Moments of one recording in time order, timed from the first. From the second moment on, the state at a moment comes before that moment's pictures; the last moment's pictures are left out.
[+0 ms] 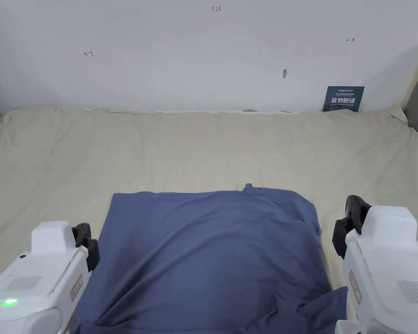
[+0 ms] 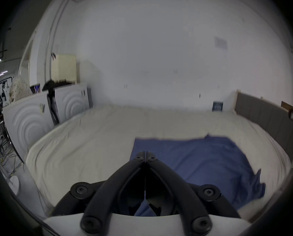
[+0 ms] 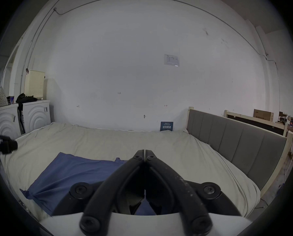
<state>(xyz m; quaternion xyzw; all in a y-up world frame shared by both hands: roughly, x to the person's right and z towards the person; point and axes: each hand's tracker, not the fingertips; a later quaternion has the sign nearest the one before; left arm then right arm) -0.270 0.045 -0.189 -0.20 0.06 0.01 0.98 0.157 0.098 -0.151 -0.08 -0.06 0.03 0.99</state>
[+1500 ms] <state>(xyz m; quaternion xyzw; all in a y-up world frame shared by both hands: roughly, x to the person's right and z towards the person) -0.317 -0.061 -0.184 -0.40 0.03 0.07 0.91 0.204 -0.101 -0.163 -0.44 -0.02 -0.01 0.90</state>
